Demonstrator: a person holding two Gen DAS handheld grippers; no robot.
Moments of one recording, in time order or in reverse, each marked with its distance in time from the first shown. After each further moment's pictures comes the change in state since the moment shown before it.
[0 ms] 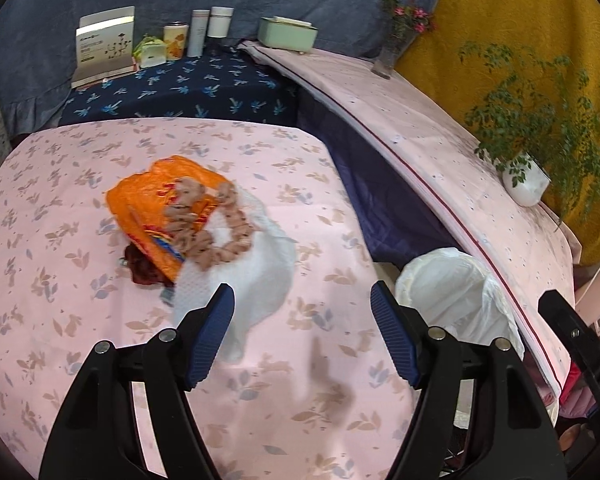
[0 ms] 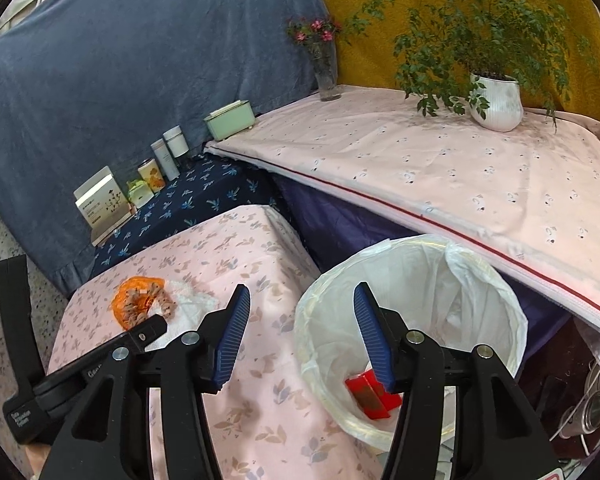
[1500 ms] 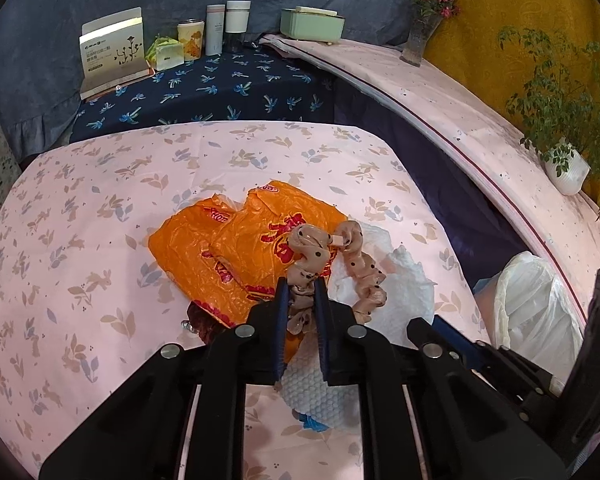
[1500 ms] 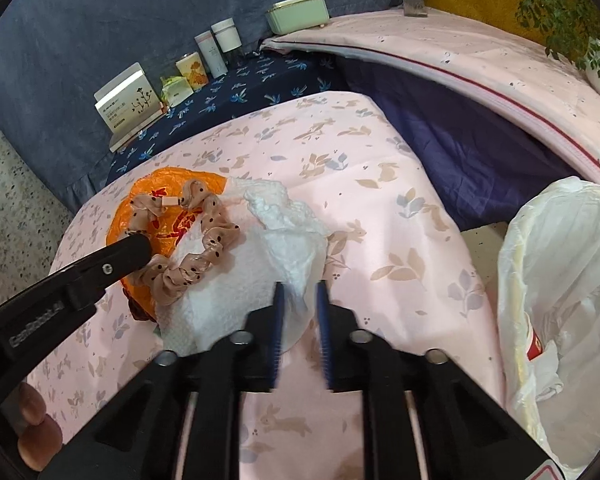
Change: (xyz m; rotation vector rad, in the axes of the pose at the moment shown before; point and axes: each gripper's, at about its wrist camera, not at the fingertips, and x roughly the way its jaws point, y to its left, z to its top) left arm 0.050 0.066 0.033 0.070 0.025 0.088; right arm 0.162 0.111 -0.053 -0.130 0.289 0.126
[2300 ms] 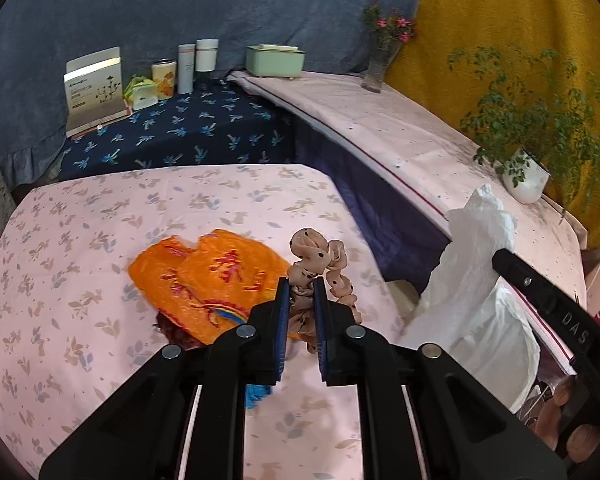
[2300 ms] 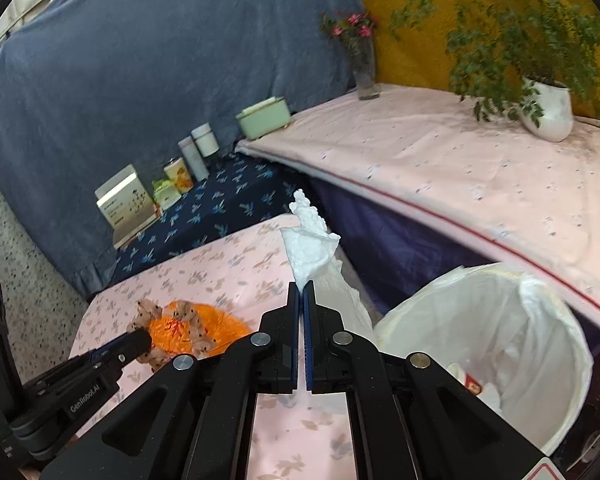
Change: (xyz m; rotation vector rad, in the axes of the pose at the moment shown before) left arm -0.067 -0.060 0.006 0.060 -0.098 -0.079; right arm -0.140 -0.067 0.041 0.102 -0.302 -0.032
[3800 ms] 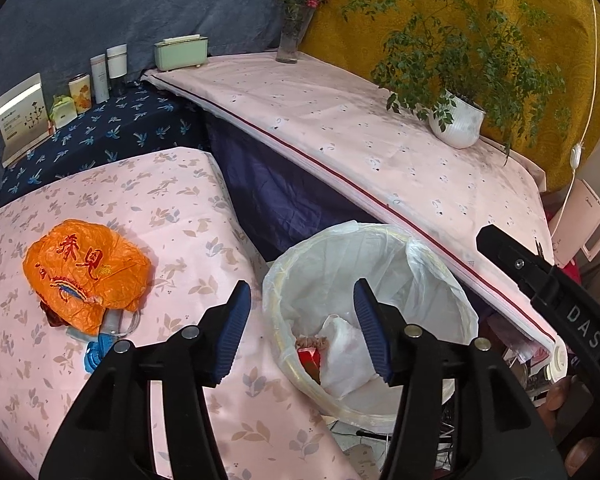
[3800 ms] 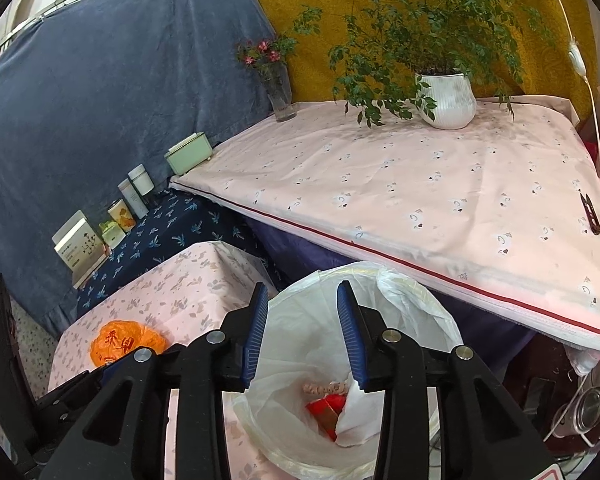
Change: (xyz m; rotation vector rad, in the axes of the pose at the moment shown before) left arm 0.016 -0.142 -0.033 0.147 0.067 -0.123; right arm -0.068 -0.114 -0.009 0.128 -0.059 -0.151
